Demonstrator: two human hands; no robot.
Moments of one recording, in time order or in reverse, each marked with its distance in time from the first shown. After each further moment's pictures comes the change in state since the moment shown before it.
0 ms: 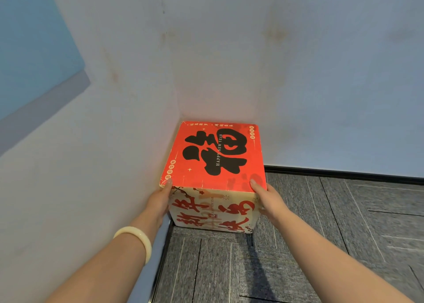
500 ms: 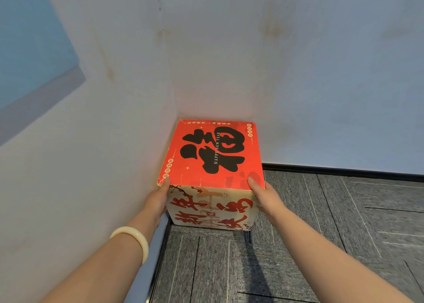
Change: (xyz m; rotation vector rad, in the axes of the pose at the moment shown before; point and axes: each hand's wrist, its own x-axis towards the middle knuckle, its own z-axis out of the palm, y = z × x) left_hand -0.011 0.000 0.005 -0.023 -0.004 0.003; right_hand -0.007 -0.002 0.000 -0.056 0.019 -0.006
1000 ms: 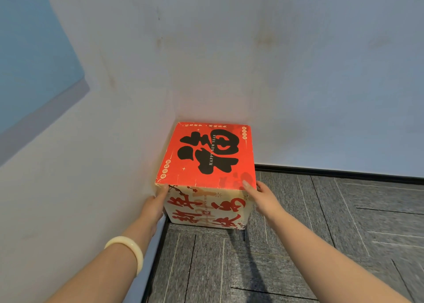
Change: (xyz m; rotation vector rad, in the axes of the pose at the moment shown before) left_hand -0.048 0.001 0.000 0.021 0.056 0.003; right_hand -0.033 -0.016 -0.014 -0.092 -0.040 -0.012
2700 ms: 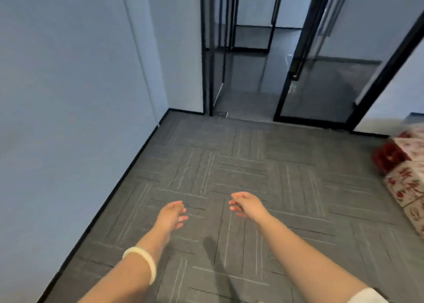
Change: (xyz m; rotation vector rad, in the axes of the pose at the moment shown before) left_hand -0.896 0.244 0.262 0.887 -1.292 0.130; right_hand -0.929 -0.211 -0.399 0.756 1.142 0.333
